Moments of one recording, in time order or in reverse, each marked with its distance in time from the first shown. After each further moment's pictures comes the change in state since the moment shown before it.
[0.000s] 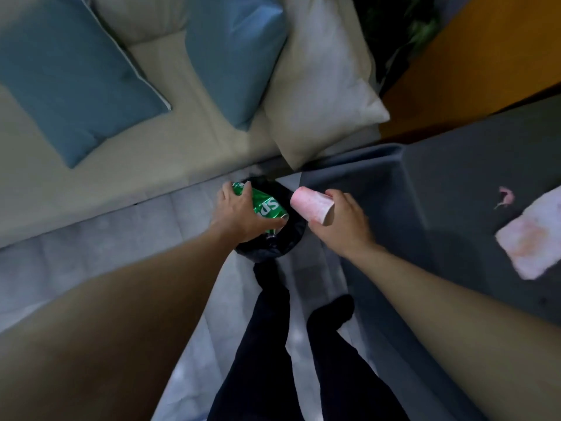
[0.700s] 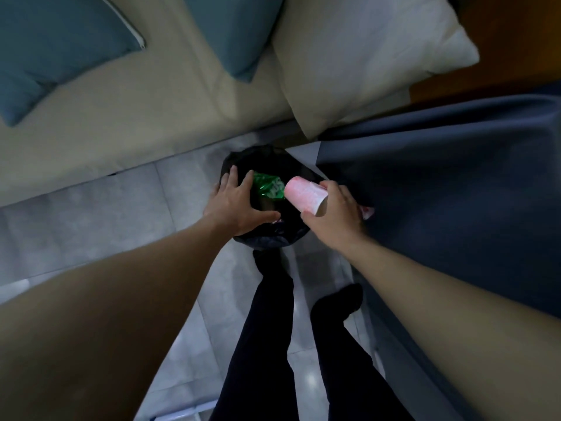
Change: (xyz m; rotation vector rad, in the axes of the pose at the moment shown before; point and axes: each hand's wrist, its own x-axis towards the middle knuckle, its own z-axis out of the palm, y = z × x) left_hand 0.102 -0.070 0.107 0.064 -0.107 0.084; right_hand 0.077 0.030 0.128 0.024 -0.114 0.091
